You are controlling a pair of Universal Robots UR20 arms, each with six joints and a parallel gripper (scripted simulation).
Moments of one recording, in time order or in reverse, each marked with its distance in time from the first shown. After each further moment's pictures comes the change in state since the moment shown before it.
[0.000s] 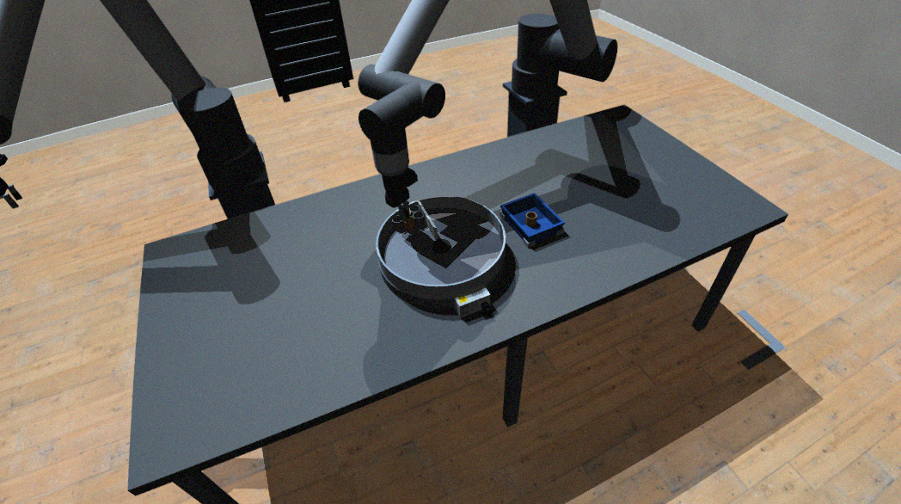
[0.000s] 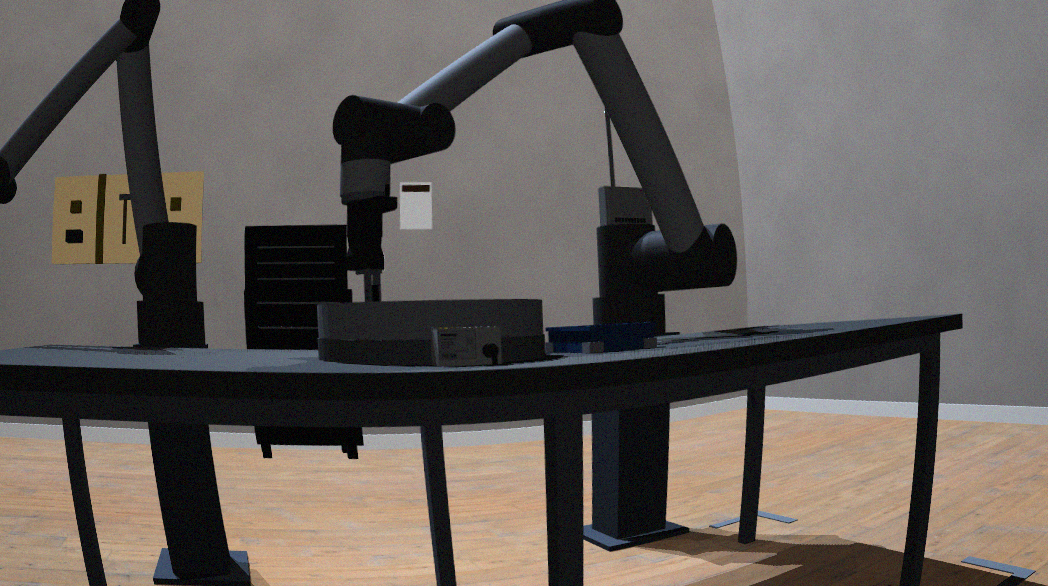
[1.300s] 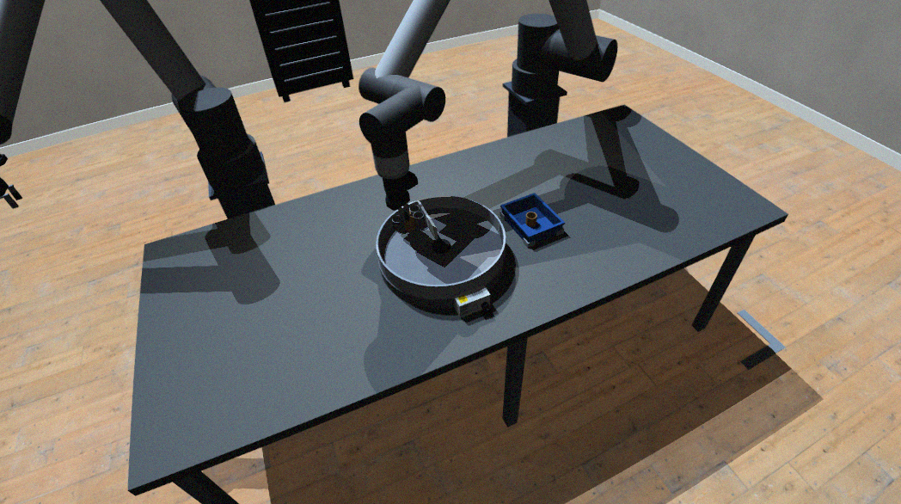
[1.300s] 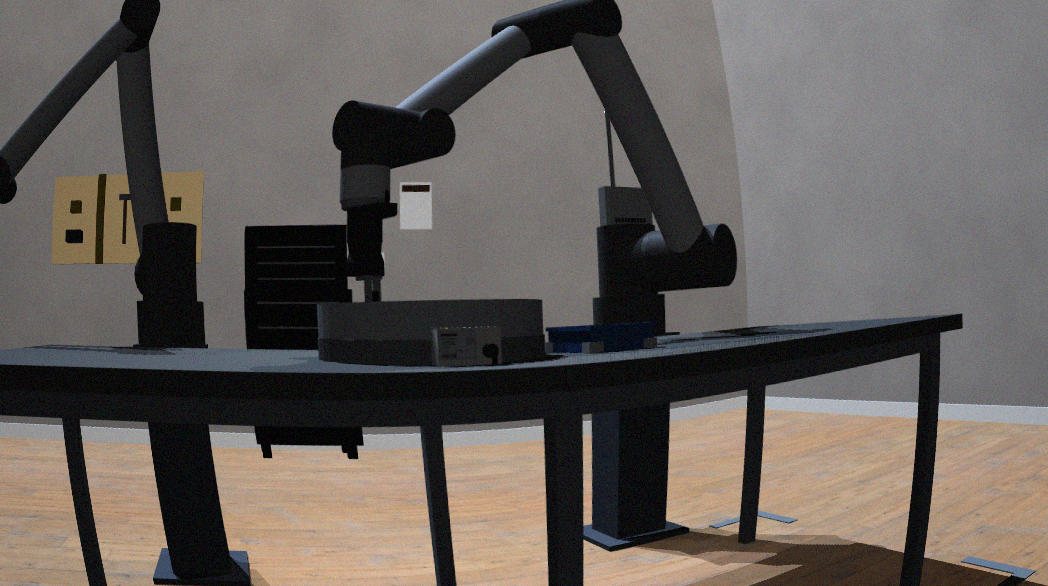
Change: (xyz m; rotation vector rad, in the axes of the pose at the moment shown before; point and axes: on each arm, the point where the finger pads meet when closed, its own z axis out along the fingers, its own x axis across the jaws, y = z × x) left arm 0.000 0.000 0.012 0.000 0.000 0.000; right arm 0.000 0.000 0.000 0.000 0.000 0.000
